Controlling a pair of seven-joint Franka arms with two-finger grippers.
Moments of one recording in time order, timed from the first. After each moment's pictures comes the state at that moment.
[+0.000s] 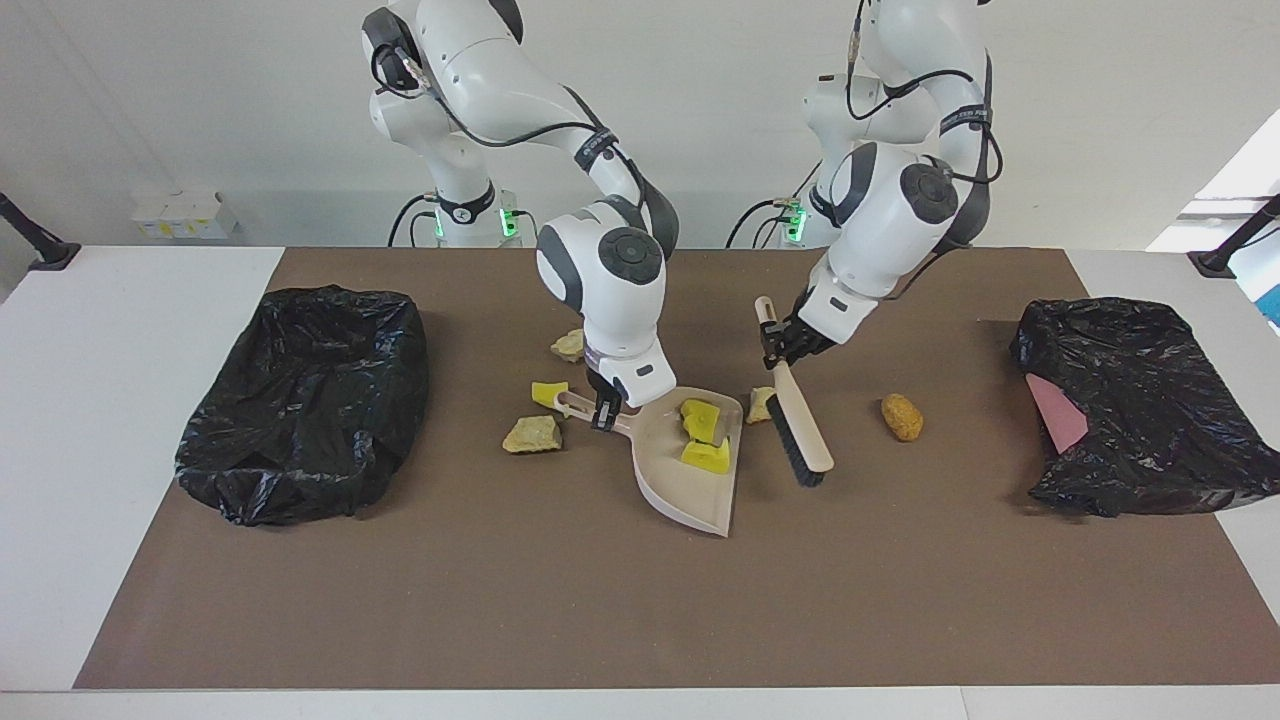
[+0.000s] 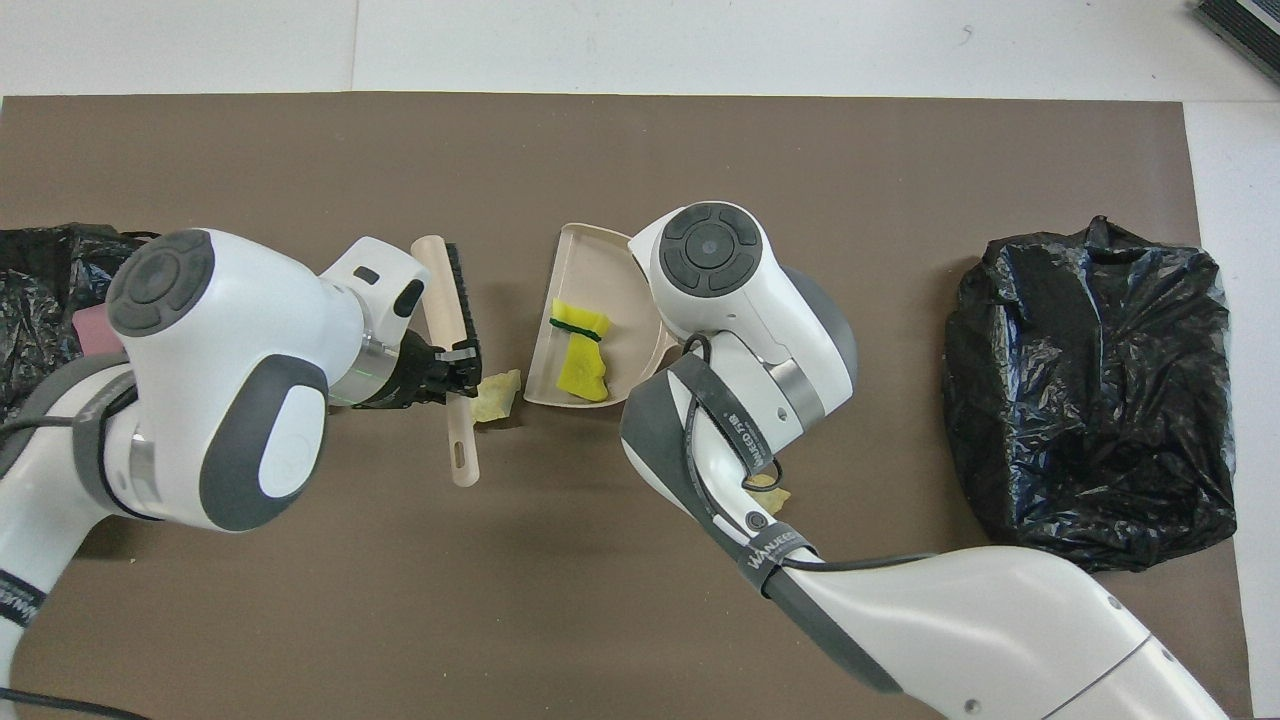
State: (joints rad) left arm -0.28 0.05 -0.07 -1.98 -0.28 2.01 -0.45; right arm 0.39 0.50 0.14 -1.53 -0.19 1.99 -0.75
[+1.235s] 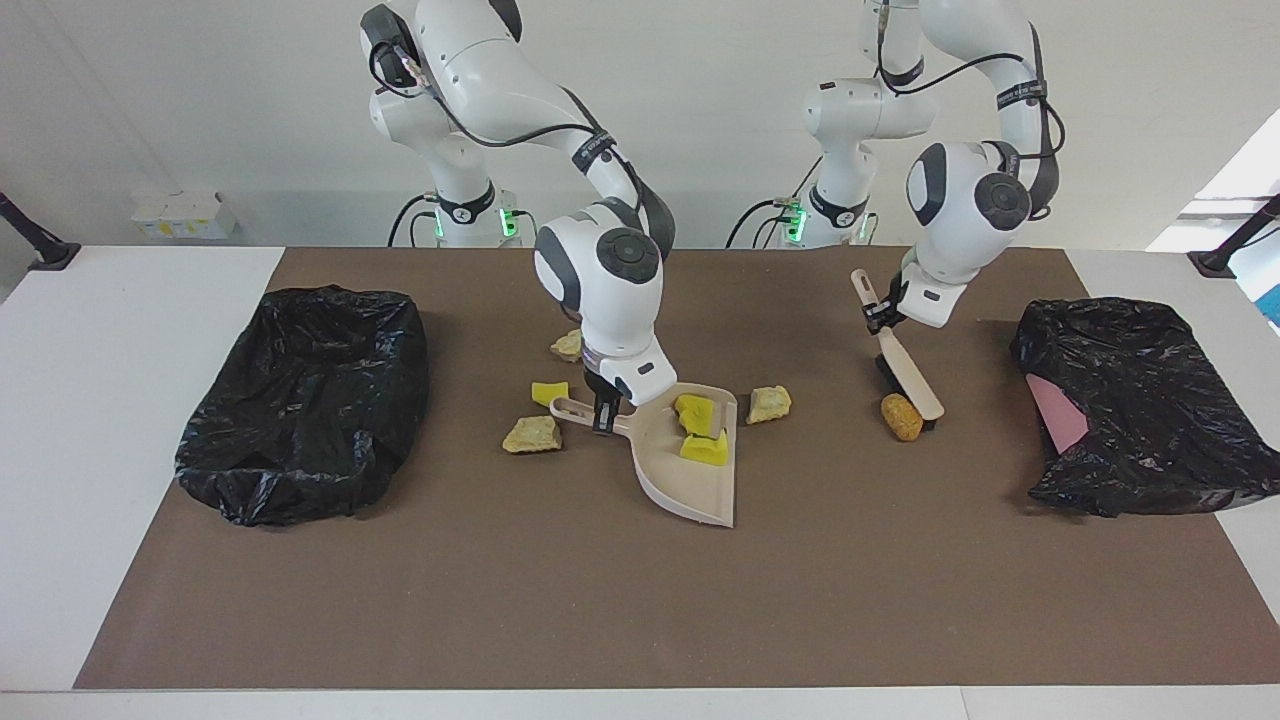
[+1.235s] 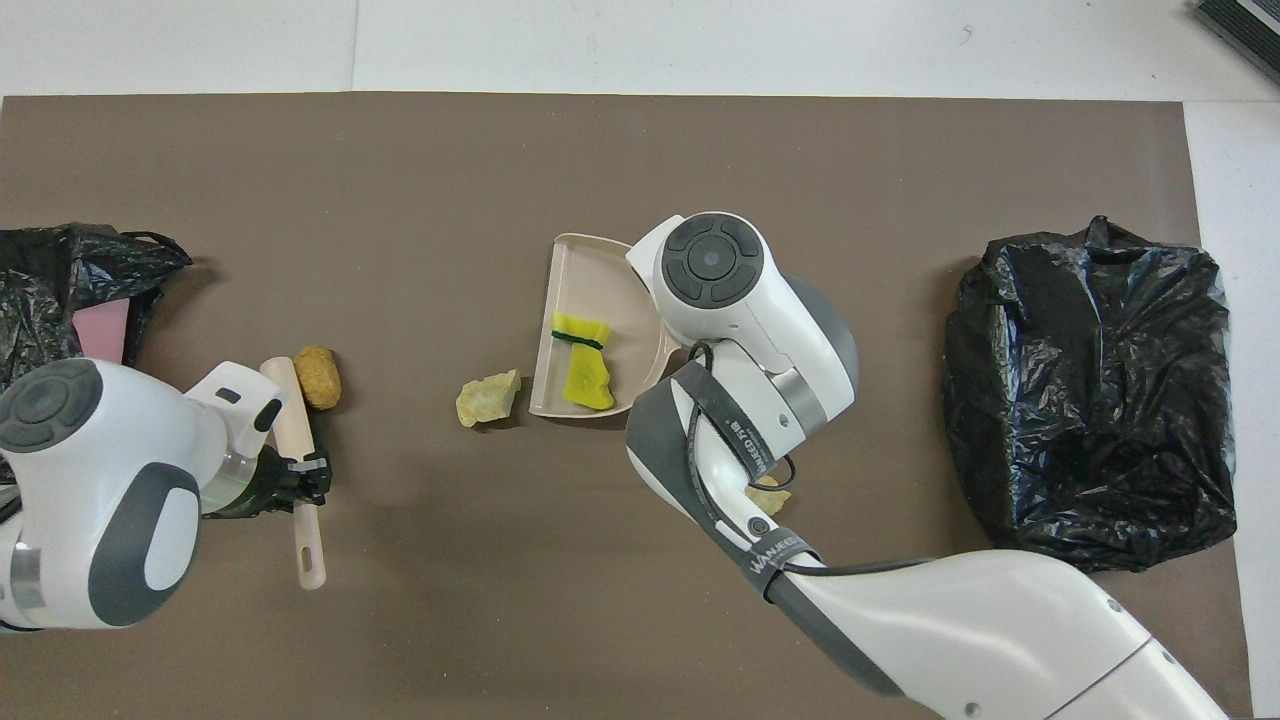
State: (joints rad) left arm -0.08 -0.14 -0.09 -2.38 -0.11 2.05 -0.36; right arm 0.39 0.49 0.14 -1.57 -0.20 2.02 -0.82
